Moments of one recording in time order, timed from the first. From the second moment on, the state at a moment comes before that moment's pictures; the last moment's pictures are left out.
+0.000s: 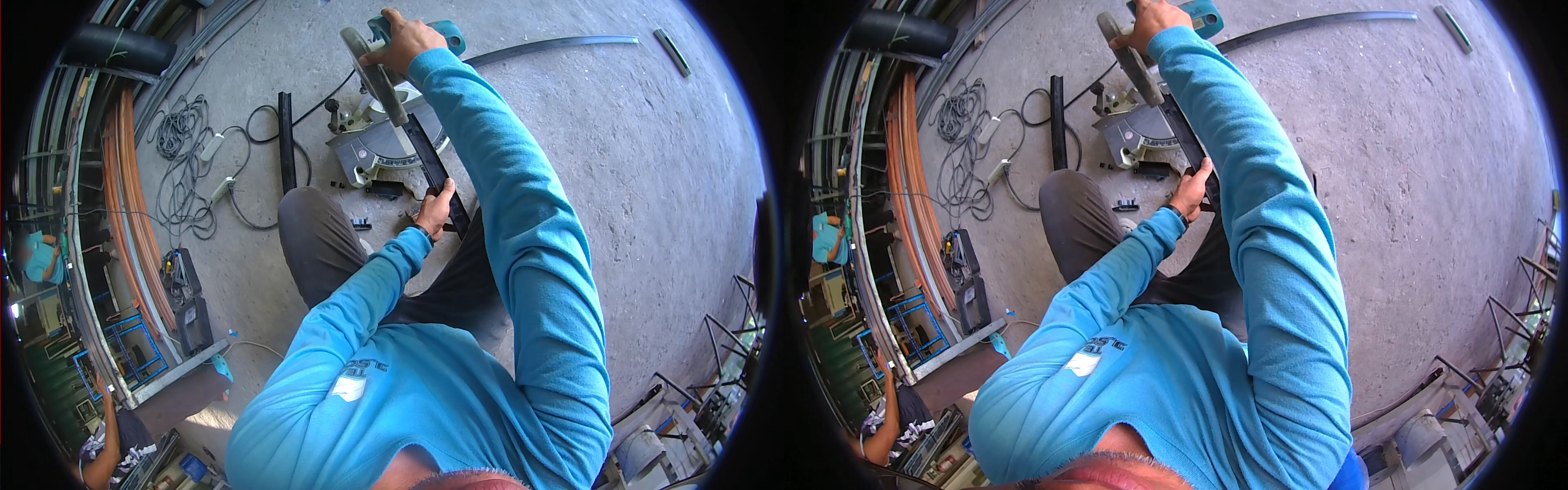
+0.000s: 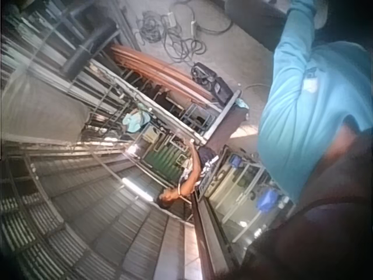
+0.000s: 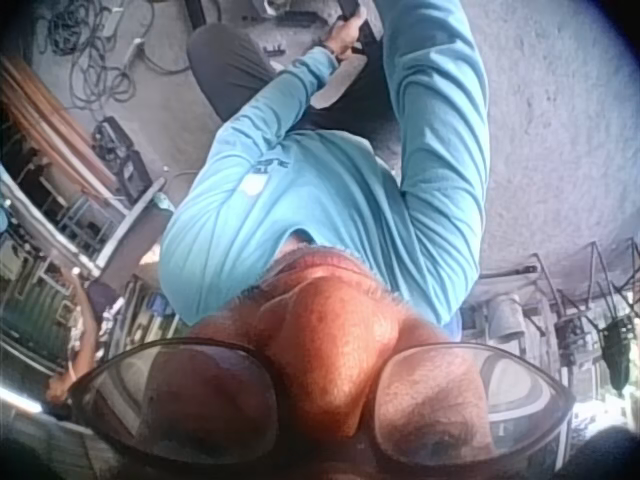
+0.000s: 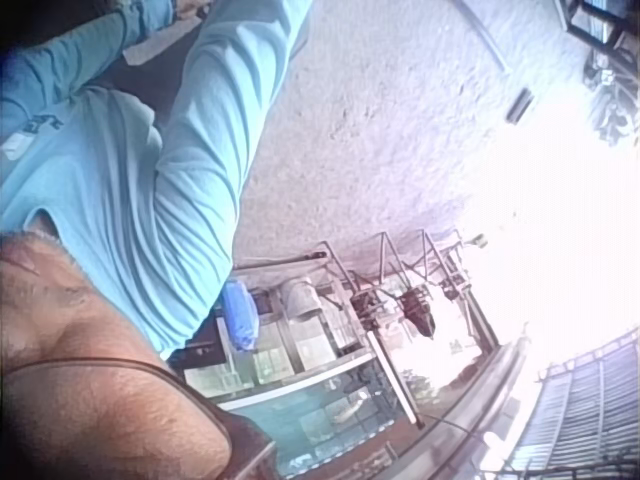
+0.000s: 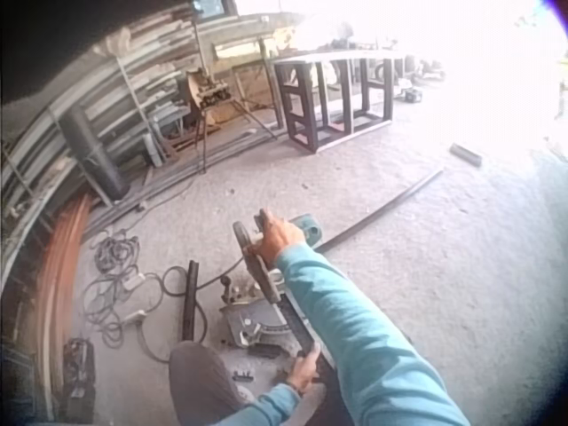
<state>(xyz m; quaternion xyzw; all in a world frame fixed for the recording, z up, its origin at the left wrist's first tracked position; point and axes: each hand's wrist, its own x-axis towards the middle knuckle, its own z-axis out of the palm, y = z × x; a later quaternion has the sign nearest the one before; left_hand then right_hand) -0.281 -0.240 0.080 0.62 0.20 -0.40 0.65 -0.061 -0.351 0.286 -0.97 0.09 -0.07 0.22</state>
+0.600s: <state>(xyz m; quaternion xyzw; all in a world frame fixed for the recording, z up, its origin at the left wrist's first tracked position) -0.282 -0.237 0.064 0.63 0.17 -0.36 0.67 -0.060 -0.348 0.289 -0.97 0.09 -0.06 0.23</state>
